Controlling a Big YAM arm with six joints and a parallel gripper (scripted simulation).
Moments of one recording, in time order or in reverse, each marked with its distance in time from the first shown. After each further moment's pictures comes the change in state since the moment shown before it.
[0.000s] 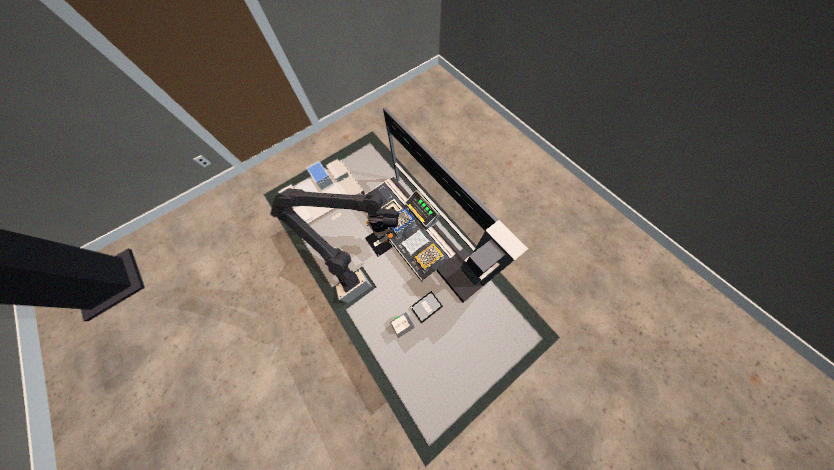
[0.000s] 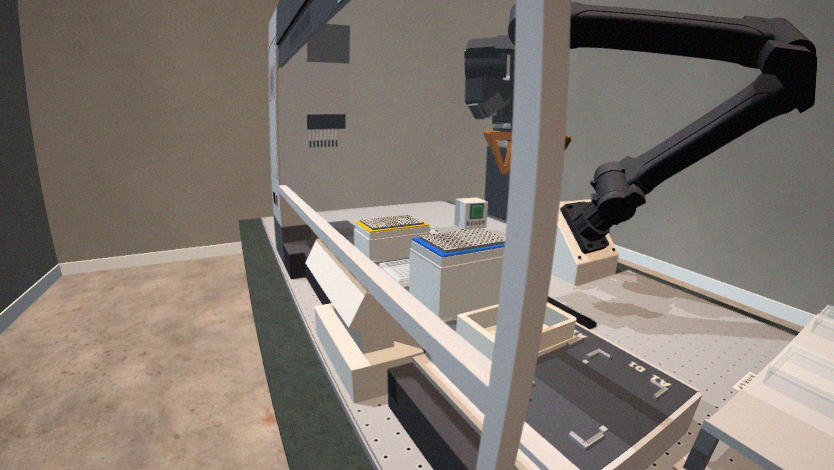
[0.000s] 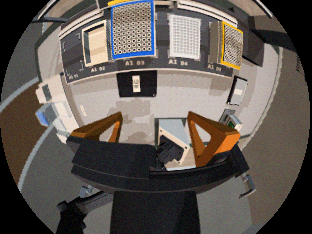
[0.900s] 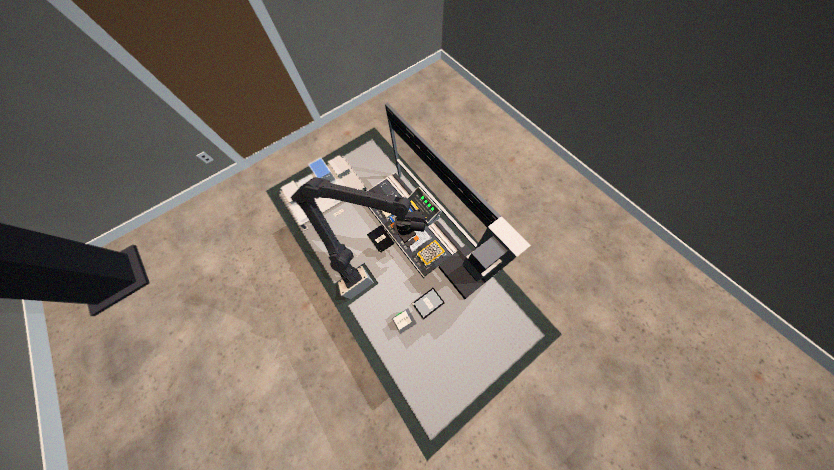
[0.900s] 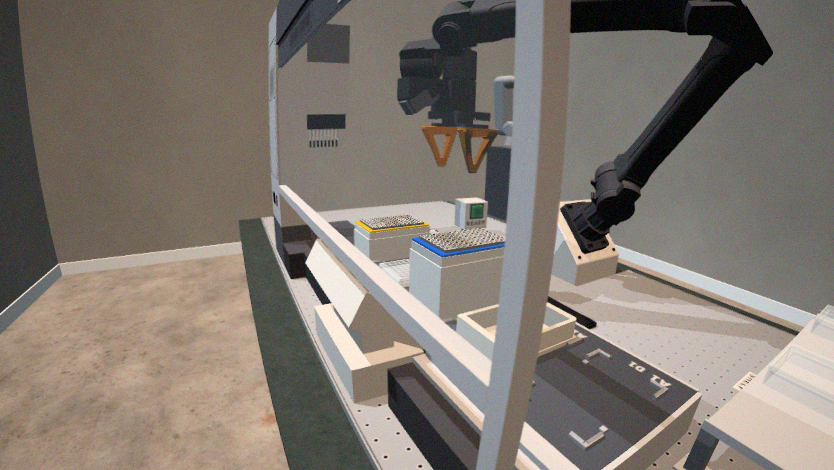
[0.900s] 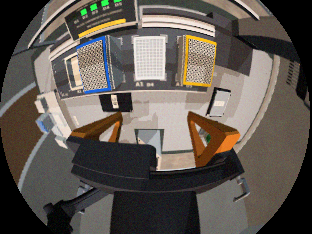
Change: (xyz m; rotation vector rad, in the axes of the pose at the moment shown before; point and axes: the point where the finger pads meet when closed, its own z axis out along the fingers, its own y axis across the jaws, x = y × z) arm -0.069 -0.096 -0.004 0.009 -0.008 -0.013
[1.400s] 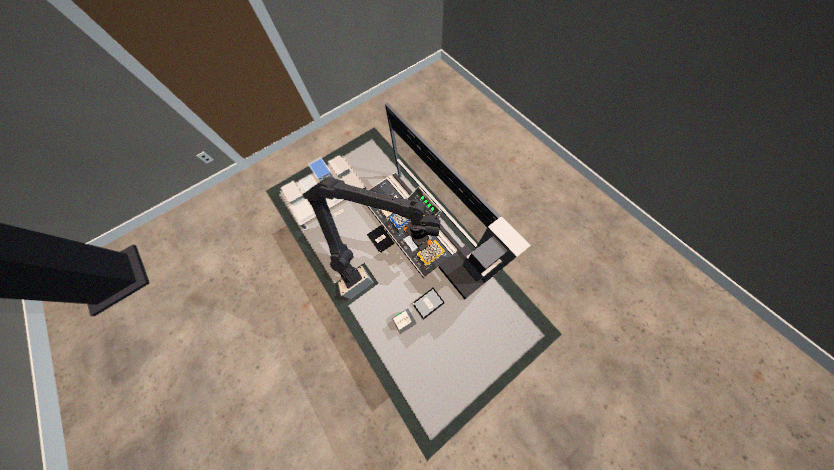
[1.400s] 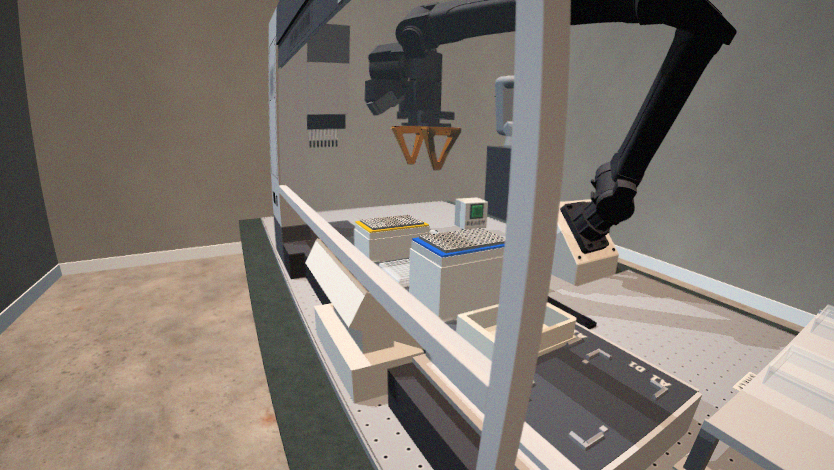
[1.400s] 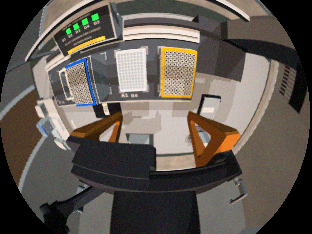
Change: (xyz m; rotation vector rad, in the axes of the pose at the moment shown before) arm -0.036 -0.053 0.001 0.000 0.001 -0.002
